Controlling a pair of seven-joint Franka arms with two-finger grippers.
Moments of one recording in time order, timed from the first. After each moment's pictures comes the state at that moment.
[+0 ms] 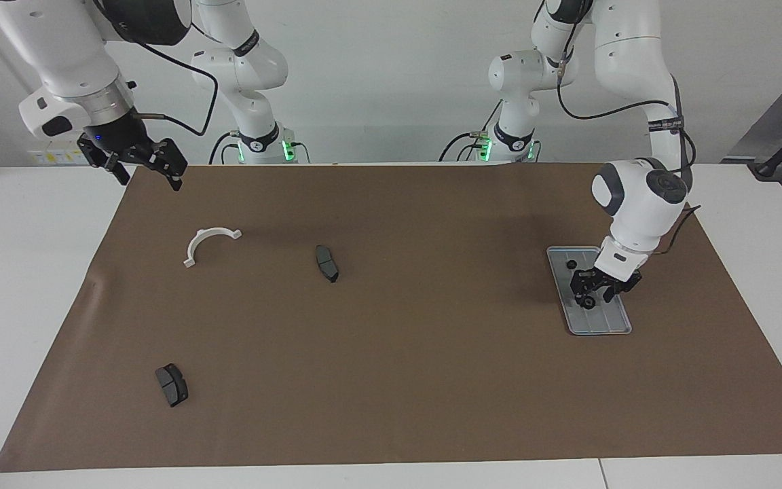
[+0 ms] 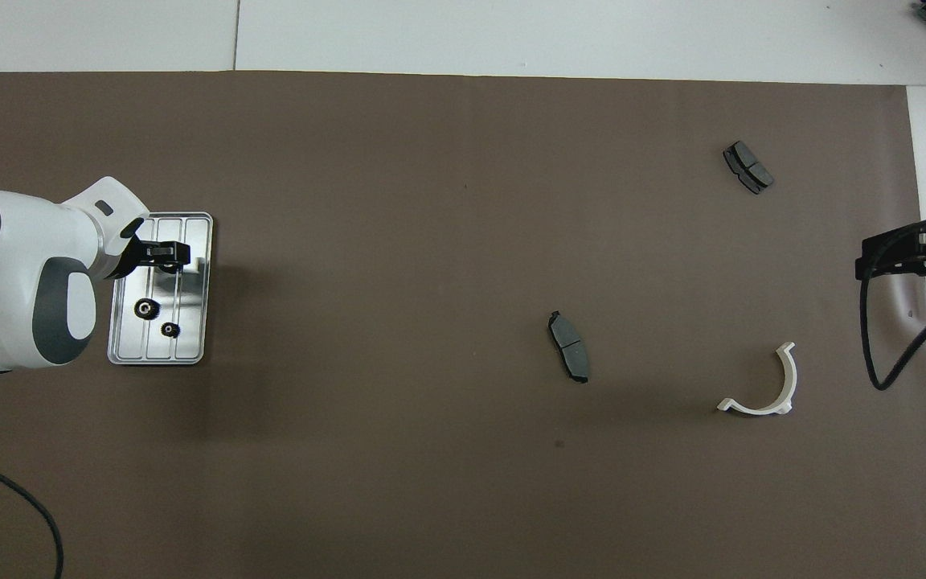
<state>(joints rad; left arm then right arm) 0.08 0.28 -0.08 -2.06 -0.01 2.47 0.04 0.04 -0.02 -0.08 -1.60 -0.03 1.54 0.10</state>
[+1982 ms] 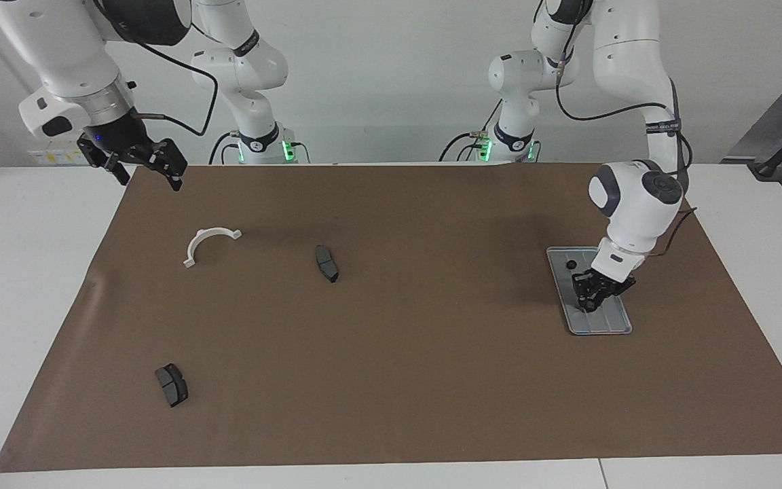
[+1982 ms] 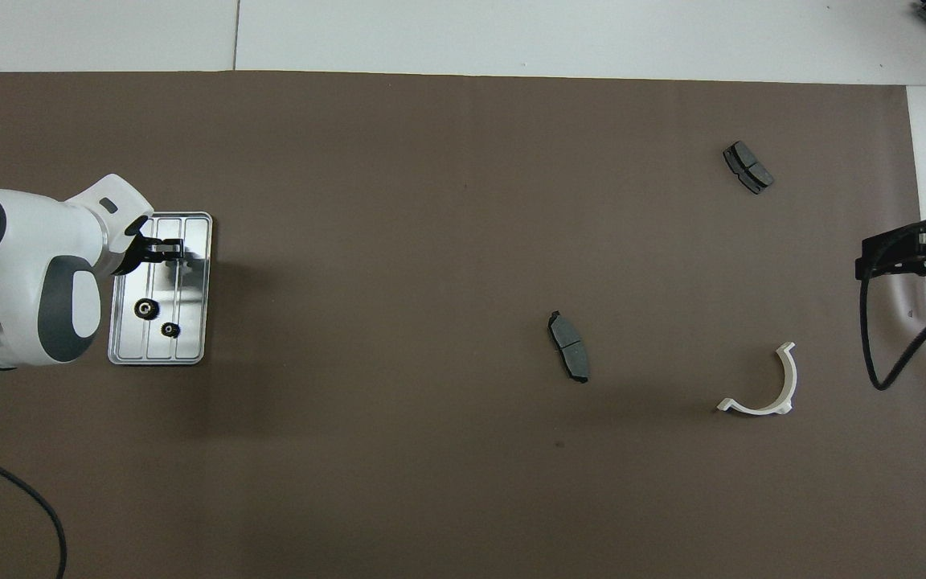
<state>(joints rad) 0.08 0.28 -0.09 -2.03 -0.01 2.47 0.04 0.04 -0.02 -0.08 -1.60 -0.03 1.54 0.10</state>
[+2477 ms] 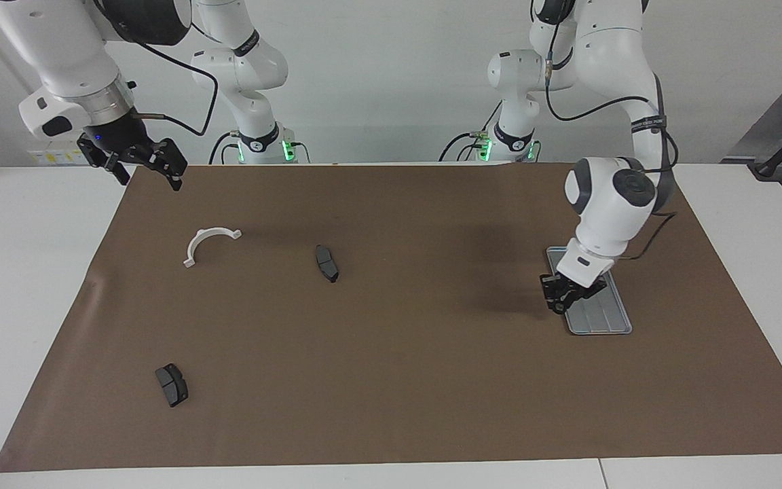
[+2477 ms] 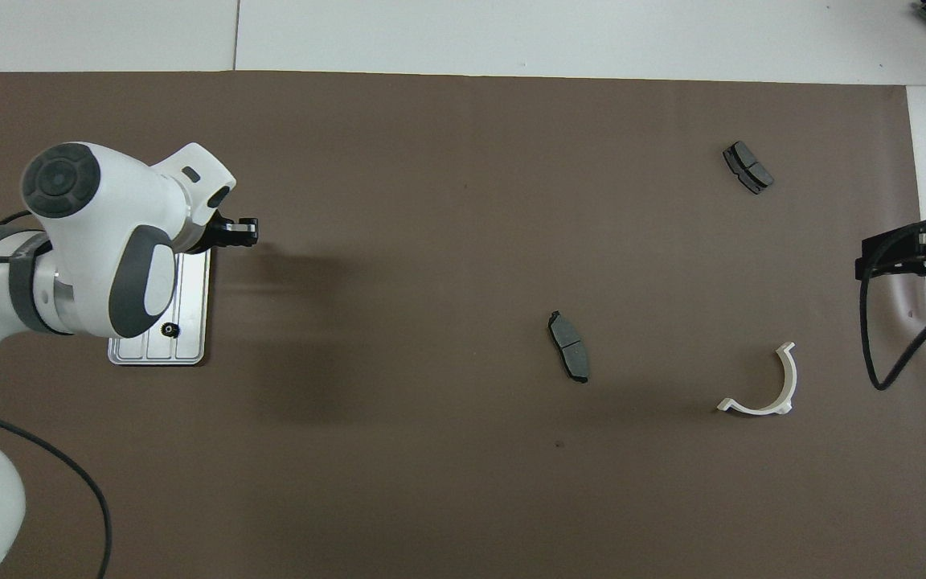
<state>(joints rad) -0.13 0.30 -0.09 -1.91 -0.01 2.32 -0.18 0.04 -0.02 -0.08 -1.60 -0.03 1.54 0.10</state>
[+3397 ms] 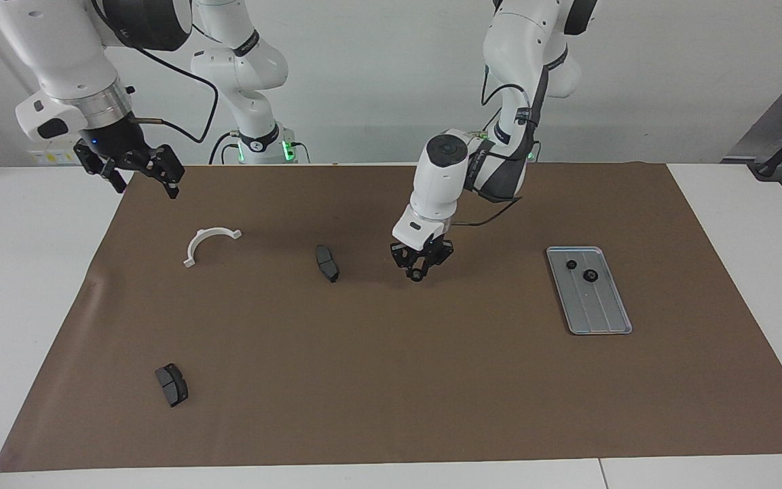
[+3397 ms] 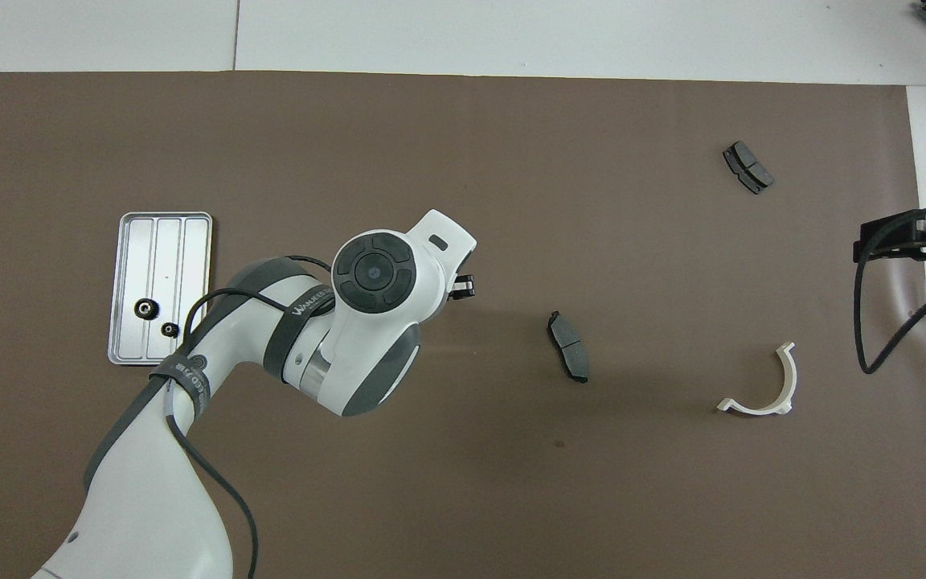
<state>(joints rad) -0.57 0.36 -0.09 -1.81 -0.01 2.32 -0.69 0.04 -0.02 -0.08 -1.63 -0.03 1.64 0.10</state>
